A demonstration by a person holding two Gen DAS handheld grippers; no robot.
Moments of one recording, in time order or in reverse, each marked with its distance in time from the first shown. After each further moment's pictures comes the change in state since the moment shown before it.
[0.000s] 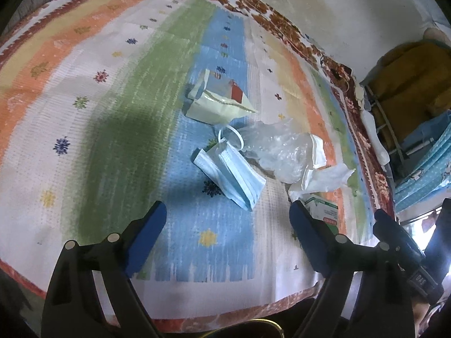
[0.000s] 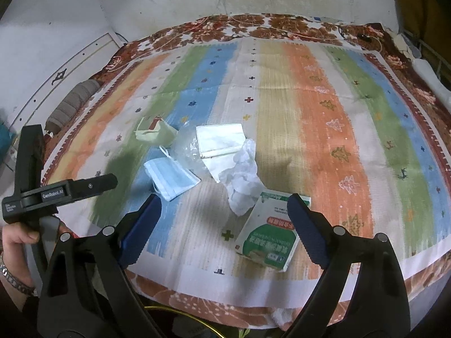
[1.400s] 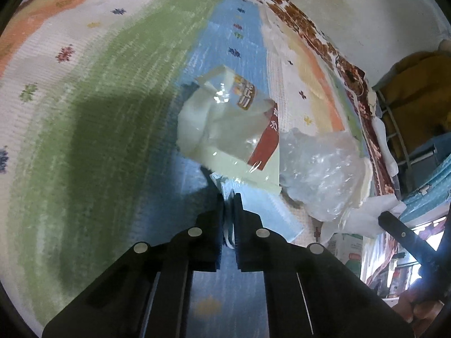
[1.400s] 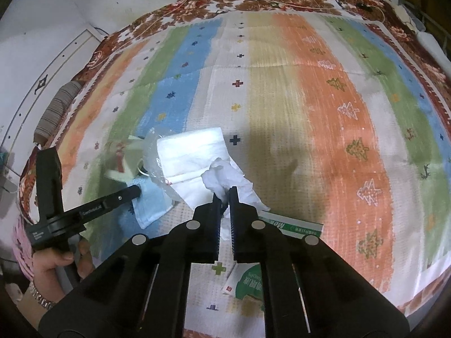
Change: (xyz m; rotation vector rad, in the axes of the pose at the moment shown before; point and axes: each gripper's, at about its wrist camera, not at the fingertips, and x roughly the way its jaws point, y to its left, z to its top) left arm 0.077 0.014 0.025 -0.059 0.018 -0.003; right arm 0.065 -0.024 0.035 0.094 0.118 0.016
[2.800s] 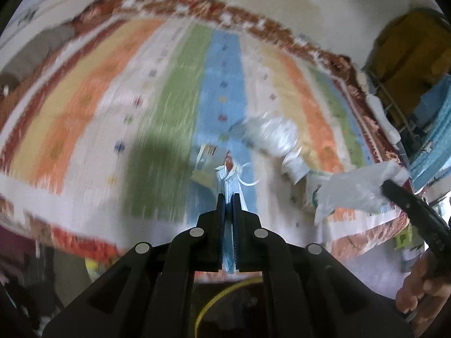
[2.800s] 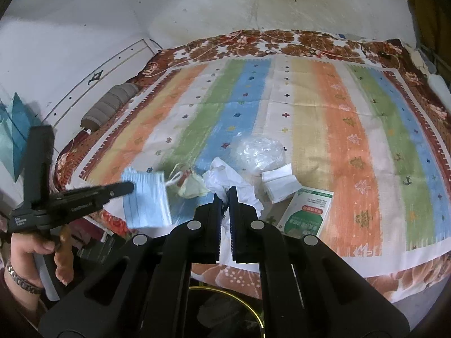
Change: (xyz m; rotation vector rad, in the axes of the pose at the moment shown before) left arm -0.172 -0.041 -0.078 0.163 -0.052 0.167; right arm -0.144 0.067 -0.074 -0.171 -0.157 0.107
